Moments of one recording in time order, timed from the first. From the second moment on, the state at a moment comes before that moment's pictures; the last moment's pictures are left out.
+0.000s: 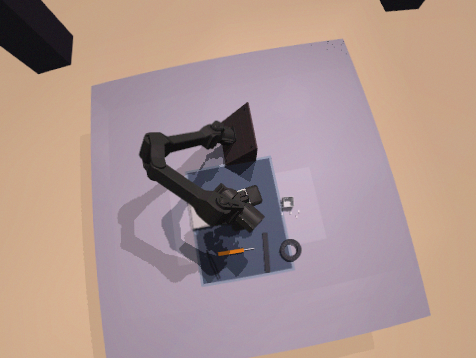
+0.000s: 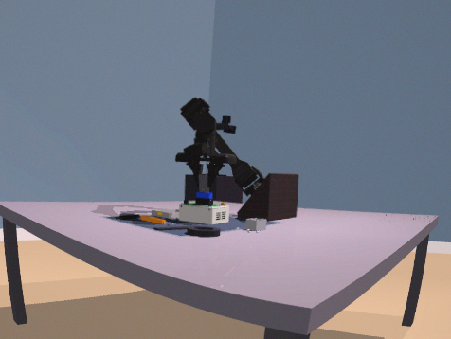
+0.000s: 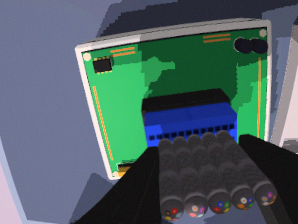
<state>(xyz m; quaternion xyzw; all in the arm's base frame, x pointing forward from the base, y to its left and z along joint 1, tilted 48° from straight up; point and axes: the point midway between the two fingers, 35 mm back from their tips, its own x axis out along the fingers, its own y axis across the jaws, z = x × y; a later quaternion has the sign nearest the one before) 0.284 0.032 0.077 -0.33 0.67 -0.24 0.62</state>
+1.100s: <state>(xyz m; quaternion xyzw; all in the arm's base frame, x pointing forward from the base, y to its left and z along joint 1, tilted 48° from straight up) 0.283 0.039 0.080 -0.35 0.66 -0.27 0.61</state>
